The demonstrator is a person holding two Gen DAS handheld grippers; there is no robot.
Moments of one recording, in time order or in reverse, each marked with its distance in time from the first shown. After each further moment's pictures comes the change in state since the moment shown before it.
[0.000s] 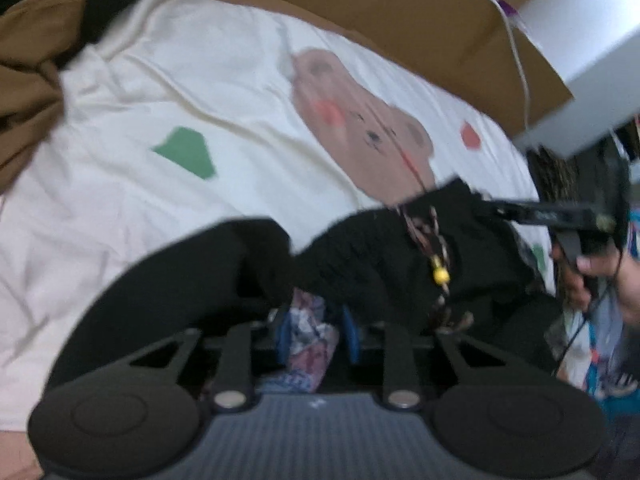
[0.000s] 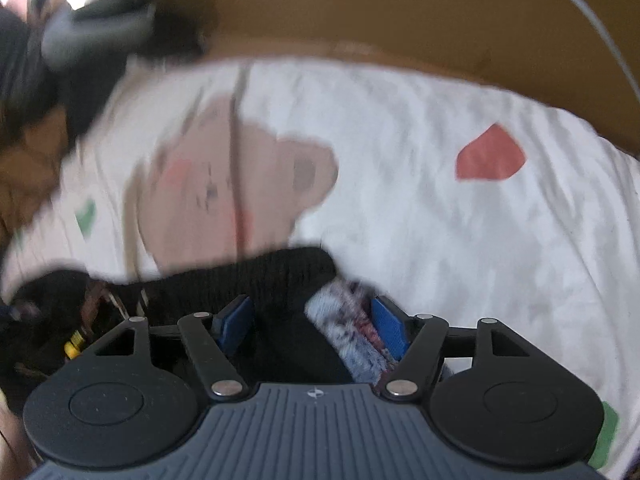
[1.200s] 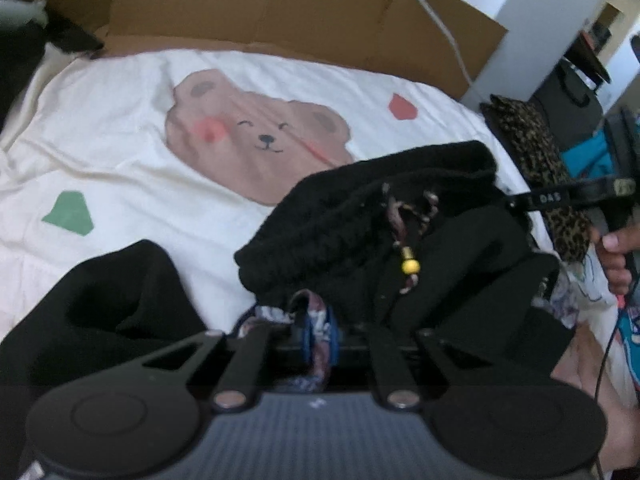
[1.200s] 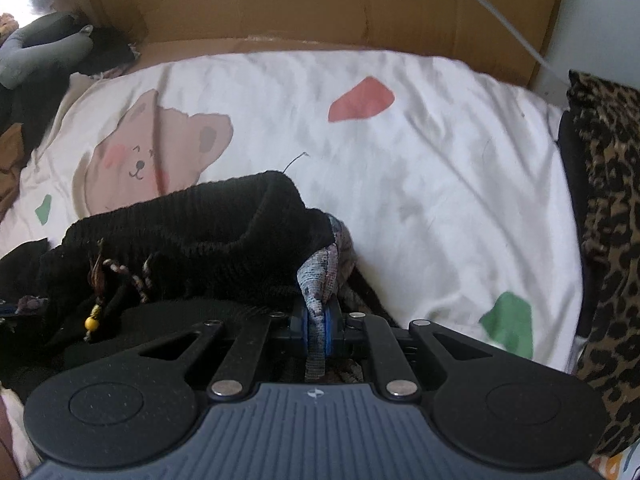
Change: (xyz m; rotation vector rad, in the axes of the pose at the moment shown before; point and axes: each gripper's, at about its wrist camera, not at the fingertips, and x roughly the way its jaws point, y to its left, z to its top) left arm 0.031 -0.087 -0.014 0.244 -0.116 0.010; right arm -0.057 -0.054 -0.061 0.189 -0.040 -0.113
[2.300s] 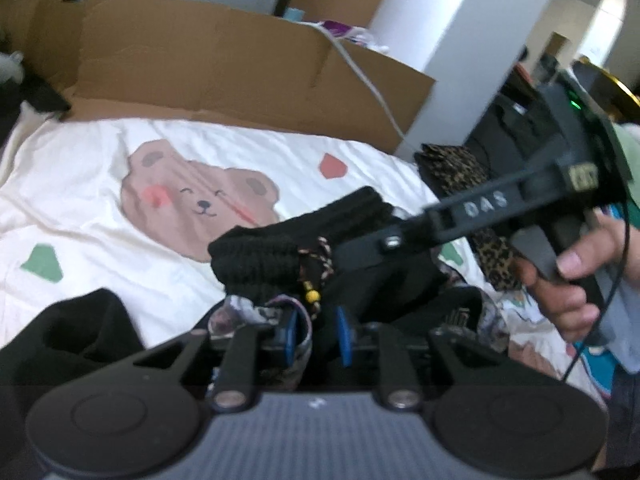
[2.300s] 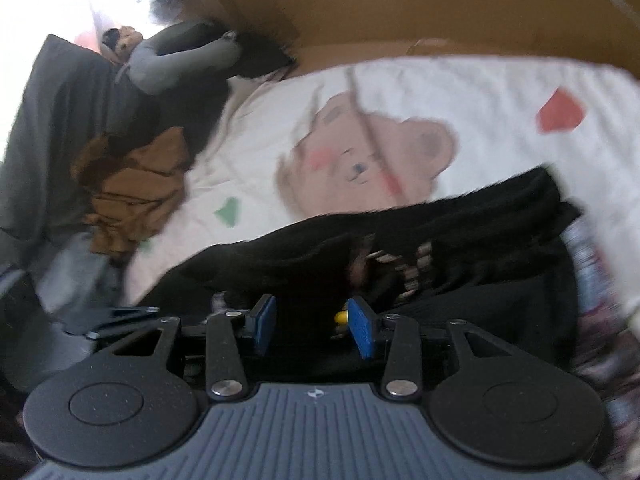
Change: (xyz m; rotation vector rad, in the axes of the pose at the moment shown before) left arm -0.040 -0.033 -0.007 0.044 -0.176 -0.132; right arm -0.028 0.109 0.007 -0.004 0.033 0.469
